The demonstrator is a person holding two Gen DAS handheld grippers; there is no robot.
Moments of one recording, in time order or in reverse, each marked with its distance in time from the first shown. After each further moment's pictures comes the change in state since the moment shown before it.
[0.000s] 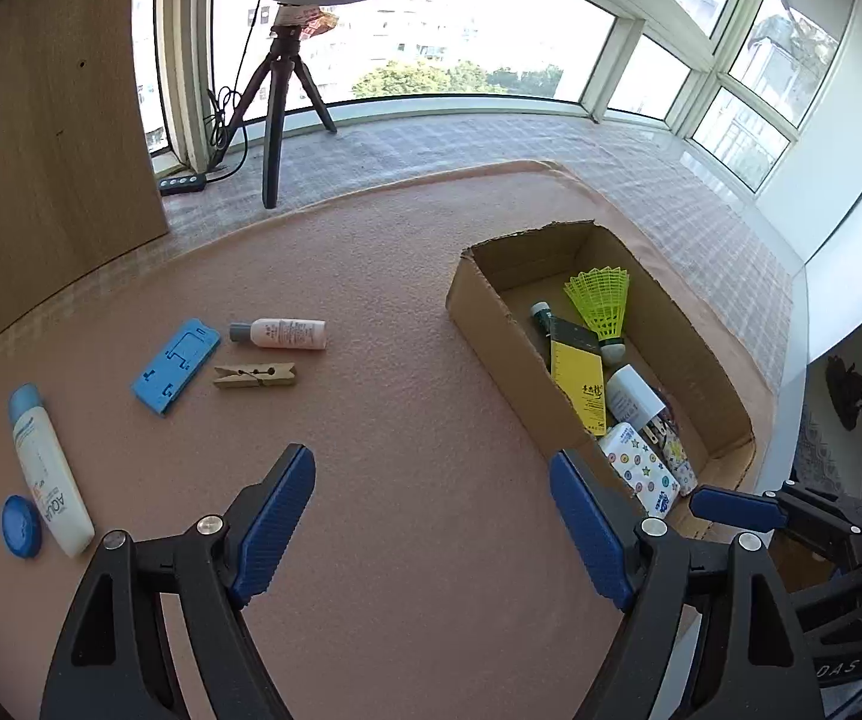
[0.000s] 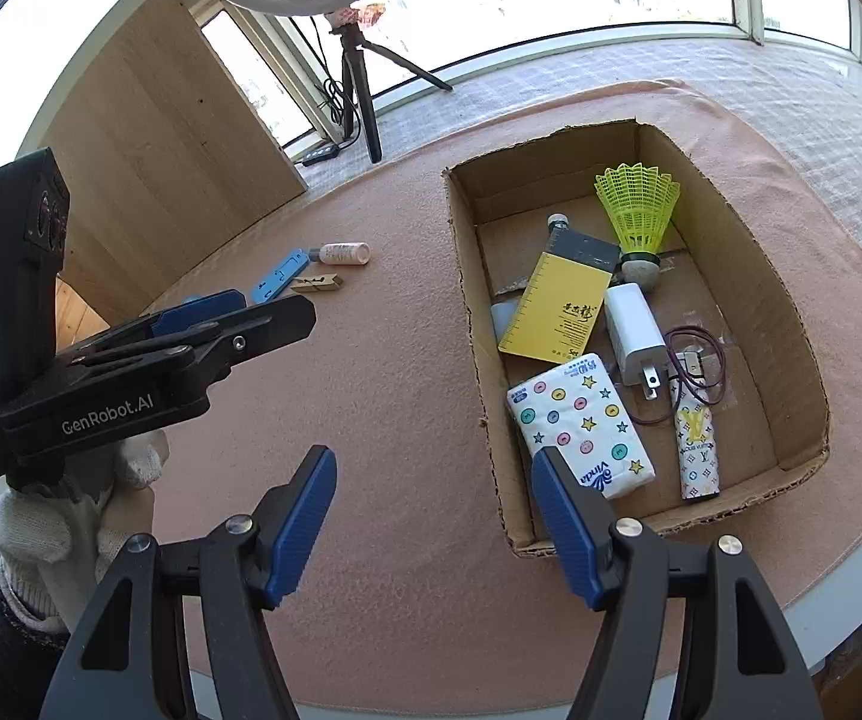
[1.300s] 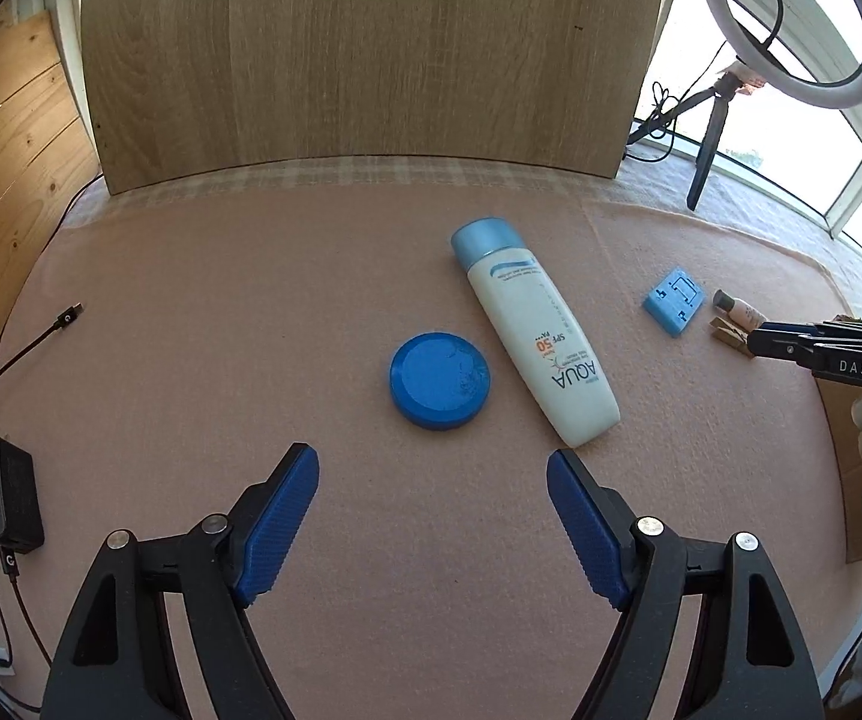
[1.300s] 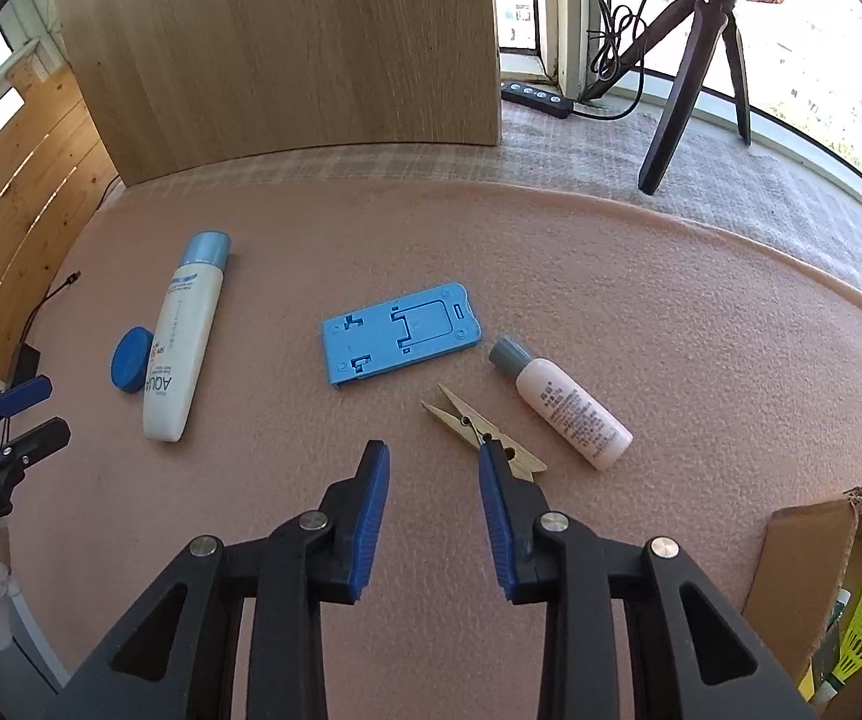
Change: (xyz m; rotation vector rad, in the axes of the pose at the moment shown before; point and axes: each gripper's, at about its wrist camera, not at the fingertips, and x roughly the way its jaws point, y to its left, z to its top) left arm -0.060 0.271 -0.112 -0.376 -0.042 0.340; right arm 0.197 0.147 0.112 -0.503 0.177 -0.009
